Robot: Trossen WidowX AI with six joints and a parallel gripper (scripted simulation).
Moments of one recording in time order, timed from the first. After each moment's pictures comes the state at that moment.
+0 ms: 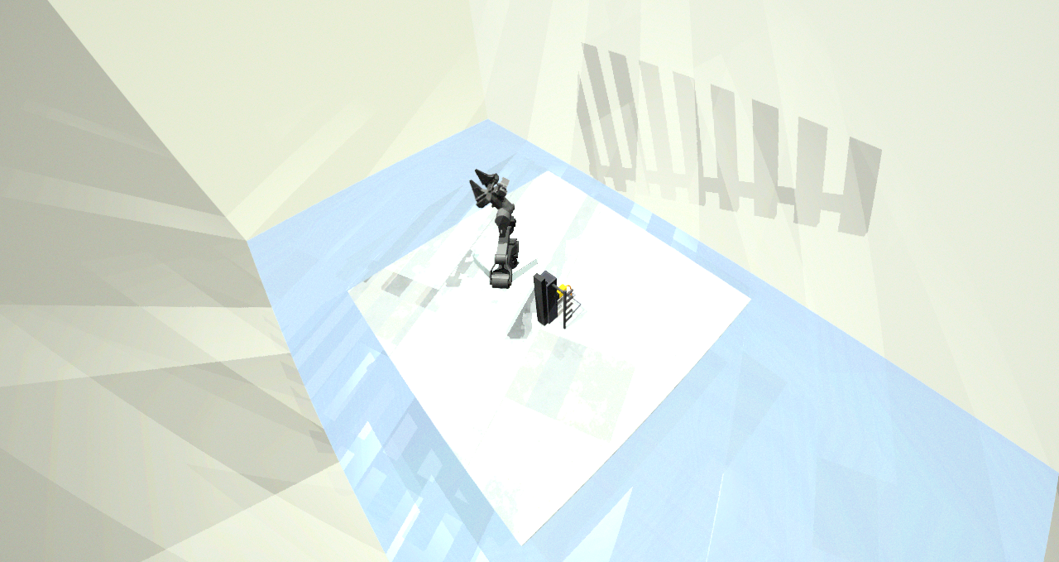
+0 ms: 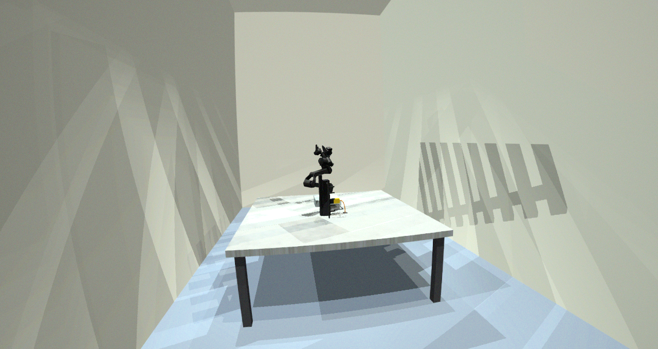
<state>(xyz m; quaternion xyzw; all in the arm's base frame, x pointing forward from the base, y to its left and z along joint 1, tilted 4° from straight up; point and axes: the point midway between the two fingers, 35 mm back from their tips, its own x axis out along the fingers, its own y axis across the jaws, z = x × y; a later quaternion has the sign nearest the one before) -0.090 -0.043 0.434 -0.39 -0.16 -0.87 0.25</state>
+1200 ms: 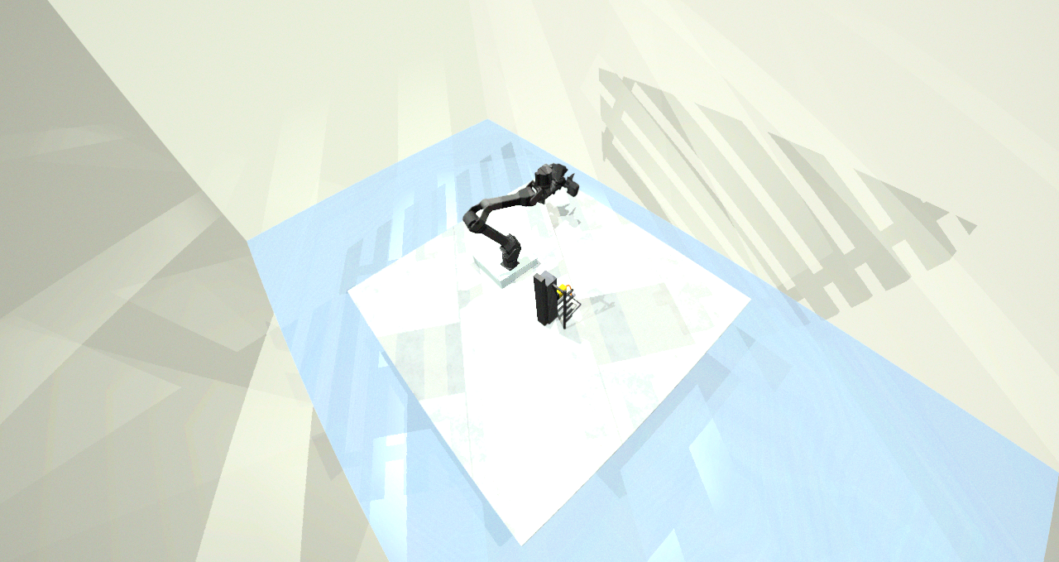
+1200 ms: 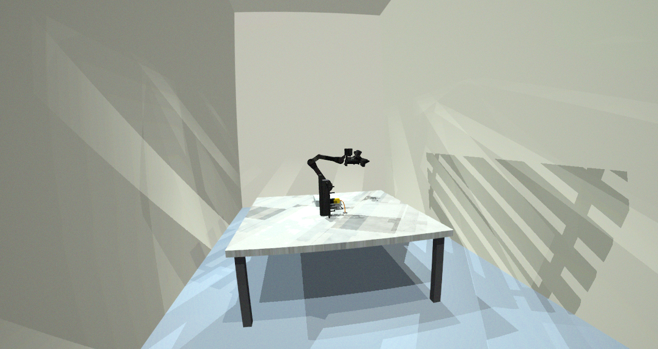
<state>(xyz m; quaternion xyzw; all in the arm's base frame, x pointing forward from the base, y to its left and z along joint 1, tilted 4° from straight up) 0.057 0.312 0.350 -0.07 -0.05 -0.71 -0.70</state>
